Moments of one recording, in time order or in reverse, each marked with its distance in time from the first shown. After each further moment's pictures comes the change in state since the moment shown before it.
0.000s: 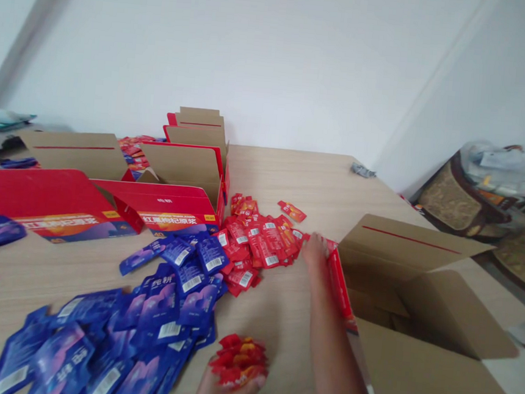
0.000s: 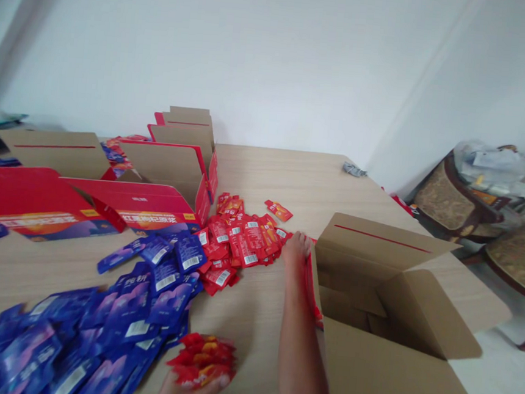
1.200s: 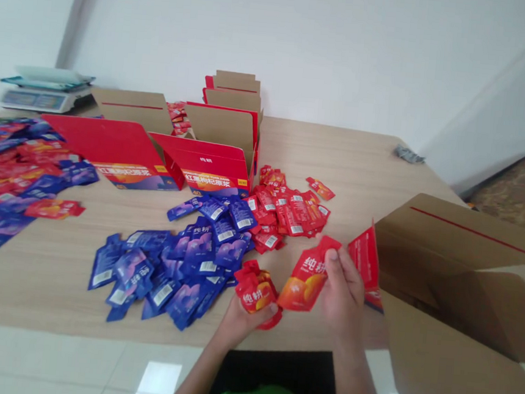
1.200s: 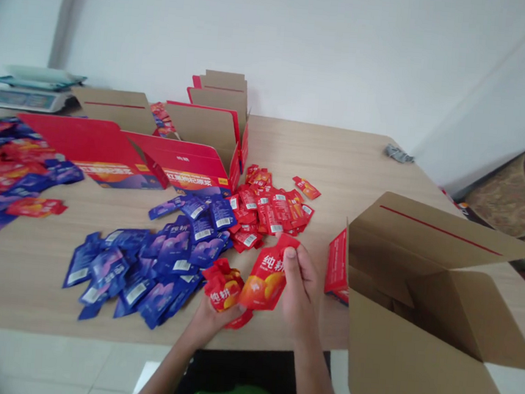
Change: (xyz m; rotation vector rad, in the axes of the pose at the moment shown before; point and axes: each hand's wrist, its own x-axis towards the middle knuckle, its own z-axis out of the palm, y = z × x) left_hand -0.007 -0.008 -0.003 -0.324 0.004 -0.218; right_hand -0.212 -0.015 -0.114 1.264 -0.204 -0.266
